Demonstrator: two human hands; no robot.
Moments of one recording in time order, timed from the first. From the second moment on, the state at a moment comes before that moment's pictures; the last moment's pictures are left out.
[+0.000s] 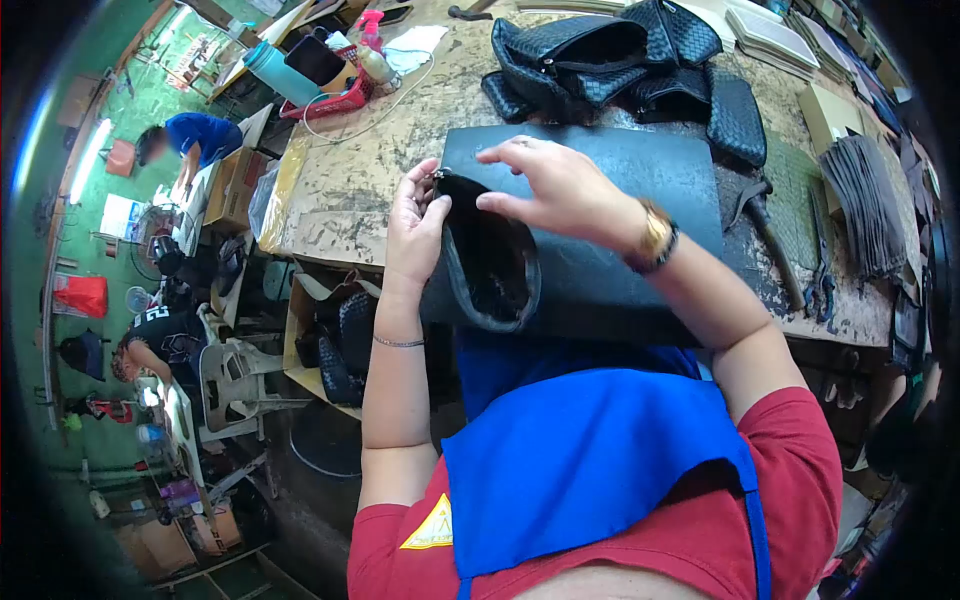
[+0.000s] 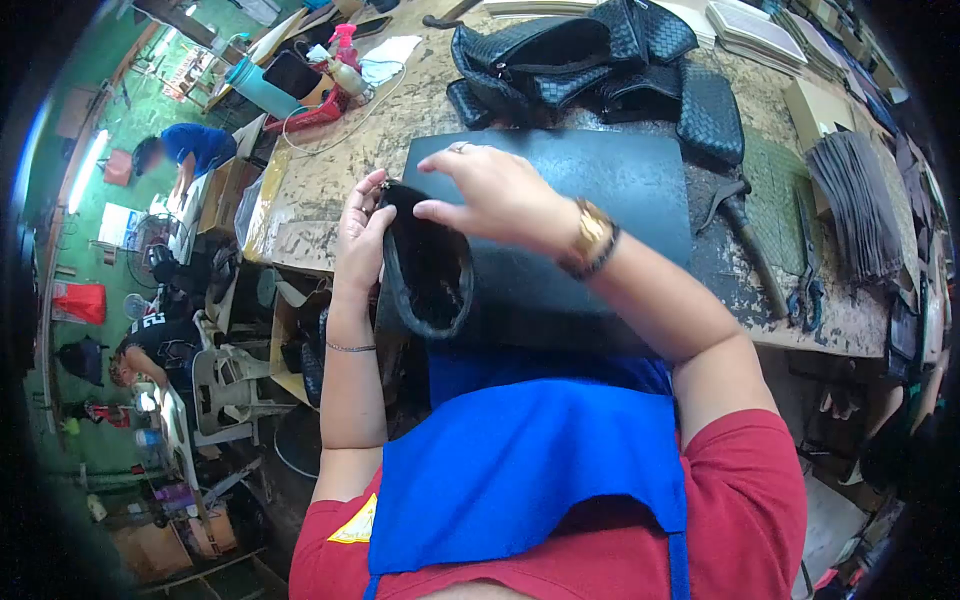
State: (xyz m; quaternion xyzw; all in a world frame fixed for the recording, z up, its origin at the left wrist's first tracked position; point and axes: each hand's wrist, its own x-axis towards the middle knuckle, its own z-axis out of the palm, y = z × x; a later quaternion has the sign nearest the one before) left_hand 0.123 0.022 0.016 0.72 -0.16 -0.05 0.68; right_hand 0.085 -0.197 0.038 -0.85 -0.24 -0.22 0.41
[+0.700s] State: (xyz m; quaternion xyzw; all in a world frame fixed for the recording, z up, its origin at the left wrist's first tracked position) left_hand 0.132 0.033 0.017 0.74 -0.13 -0.16 0.65; right_hand 0.117 -0.203 0.034 -0.84 -0.37 -0.12 0.39
